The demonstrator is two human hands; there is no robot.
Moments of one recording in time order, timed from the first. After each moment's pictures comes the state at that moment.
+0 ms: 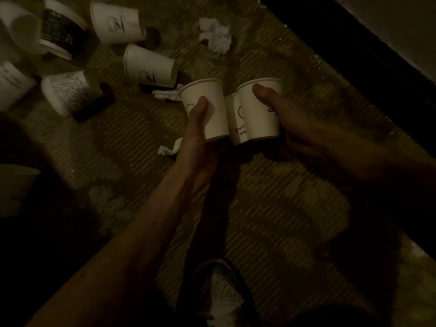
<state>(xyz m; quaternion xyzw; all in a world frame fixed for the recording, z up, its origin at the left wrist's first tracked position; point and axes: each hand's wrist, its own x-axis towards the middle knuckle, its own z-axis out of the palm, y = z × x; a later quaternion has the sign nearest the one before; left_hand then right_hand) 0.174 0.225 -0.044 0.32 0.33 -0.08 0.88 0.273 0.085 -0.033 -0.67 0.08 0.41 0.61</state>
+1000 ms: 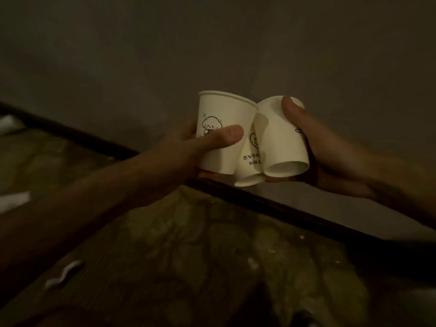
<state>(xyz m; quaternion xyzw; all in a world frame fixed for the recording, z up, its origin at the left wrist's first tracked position) 0.209 0.008 0.266 0.65 -0.17 -0.25 0.70 0.181 -0.230 0.294 -0.70 0.03 0.21 0.68</state>
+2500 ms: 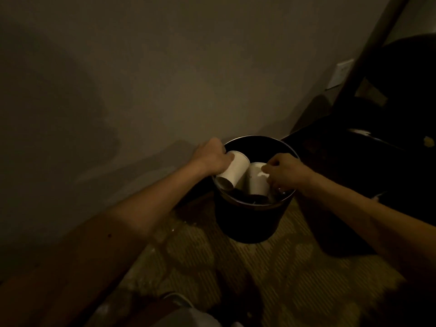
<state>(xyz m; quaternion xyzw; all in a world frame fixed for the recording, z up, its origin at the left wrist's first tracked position) 0.023 -0.538 0.215 0.83 -0.48 -0.22 0.20 -0.155 -0.614 0.198 -0.73 0.53 -0.02 0.42</state>
